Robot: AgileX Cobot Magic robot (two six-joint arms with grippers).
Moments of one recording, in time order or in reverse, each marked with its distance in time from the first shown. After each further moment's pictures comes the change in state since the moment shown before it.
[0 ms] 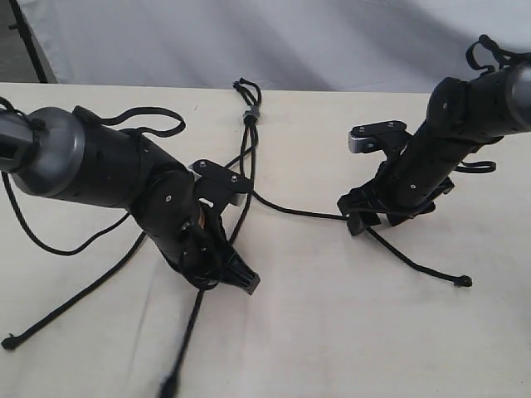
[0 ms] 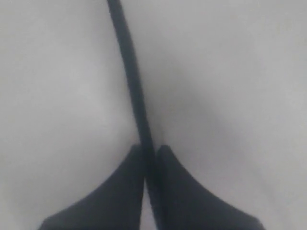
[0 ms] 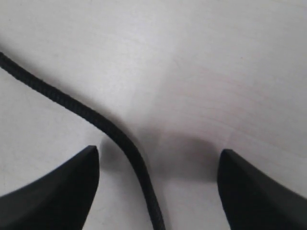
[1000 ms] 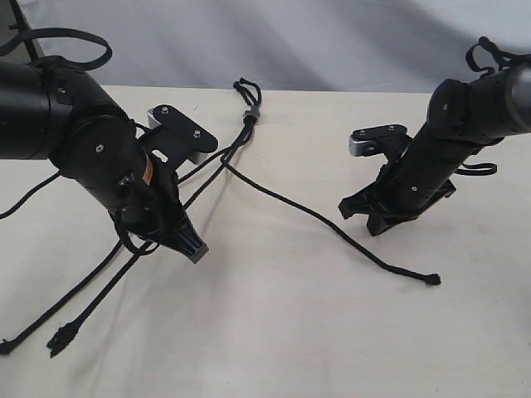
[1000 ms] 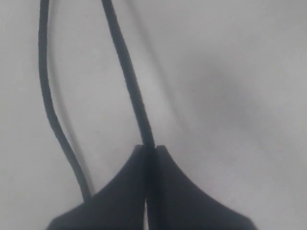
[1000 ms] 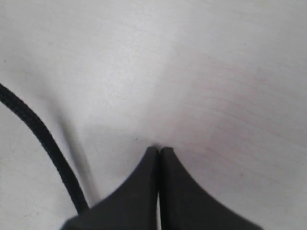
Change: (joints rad) left arm 0.058 -0.256 0.014 0.209 0.186 0.041; right arm -0.002 0.000 0.000 0.000 0.010 0.000
